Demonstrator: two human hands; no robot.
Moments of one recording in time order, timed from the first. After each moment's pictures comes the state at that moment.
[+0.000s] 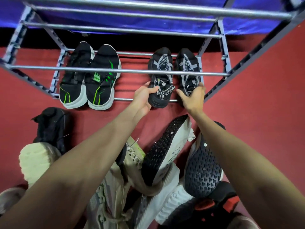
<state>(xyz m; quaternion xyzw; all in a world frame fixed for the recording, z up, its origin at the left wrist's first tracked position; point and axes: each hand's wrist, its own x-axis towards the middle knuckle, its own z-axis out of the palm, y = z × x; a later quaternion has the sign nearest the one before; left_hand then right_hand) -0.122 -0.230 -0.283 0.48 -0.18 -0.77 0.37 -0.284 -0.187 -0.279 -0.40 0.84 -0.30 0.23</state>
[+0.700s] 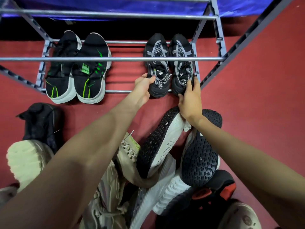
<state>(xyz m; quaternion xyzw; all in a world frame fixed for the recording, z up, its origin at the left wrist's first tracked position) -0.155 -0.237 -0.288 0.57 -0.18 -0.71 0.37 -0.285 -0.140 -0.289 -0.54 0.80 -0.18 0.16</state>
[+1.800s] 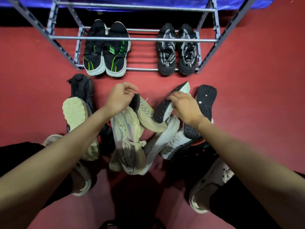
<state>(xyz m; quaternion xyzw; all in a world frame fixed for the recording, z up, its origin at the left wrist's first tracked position) 0.018 -0.076 -0.178 0.59 -0.63 -0.46 0.21 -0.220 -0.009 -0.205 -0.79 0.60 -0.01 0.11</state>
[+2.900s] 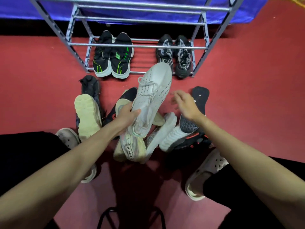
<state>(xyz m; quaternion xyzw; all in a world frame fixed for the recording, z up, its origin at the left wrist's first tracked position) 0.022 0.017 -0.140 0.62 -0.48 -0.60 0.17 -0.204 0.027 -0.142 -0.52 0.70 -0.27 0.41</state>
